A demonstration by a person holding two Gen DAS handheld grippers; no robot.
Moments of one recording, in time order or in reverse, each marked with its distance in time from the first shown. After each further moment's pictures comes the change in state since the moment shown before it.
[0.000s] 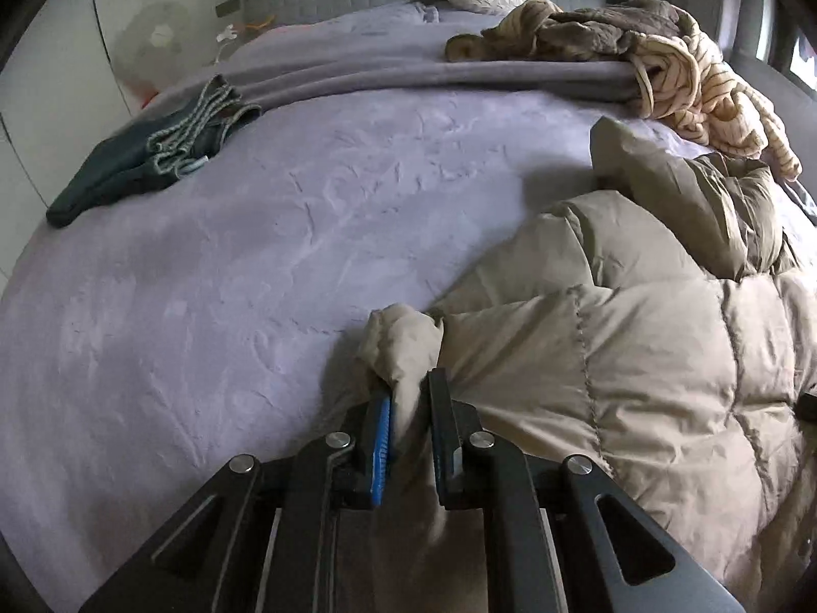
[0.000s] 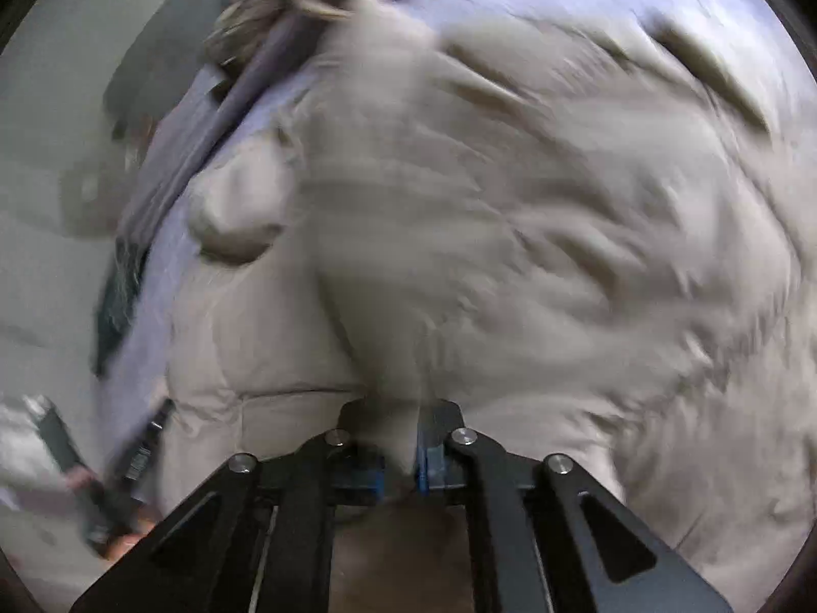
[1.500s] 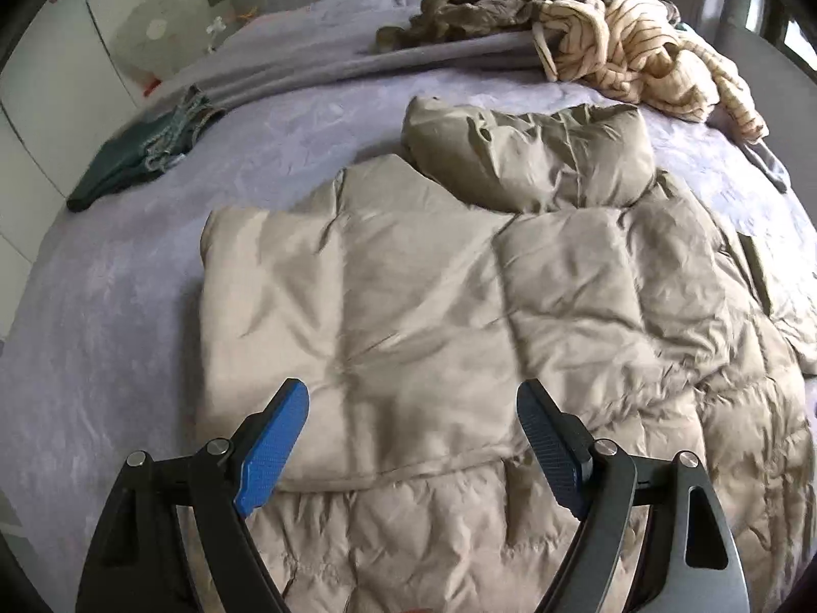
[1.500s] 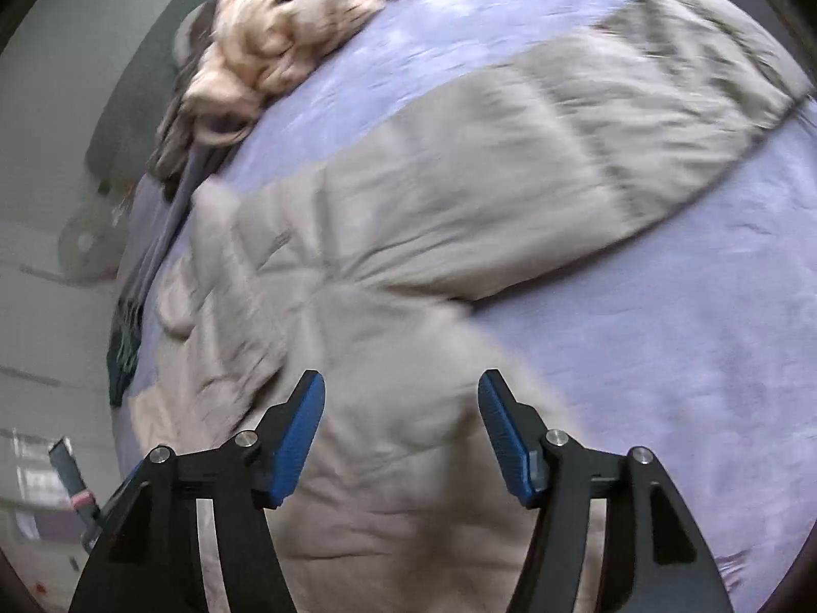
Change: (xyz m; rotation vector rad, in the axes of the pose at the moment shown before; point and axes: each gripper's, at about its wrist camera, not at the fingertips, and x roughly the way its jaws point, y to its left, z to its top) left arm -0.101 -0.151 -0.034 -0.011 0.109 0.055; right arm -0.182 -0.210 0.046 0.080 -0.033 -0.030
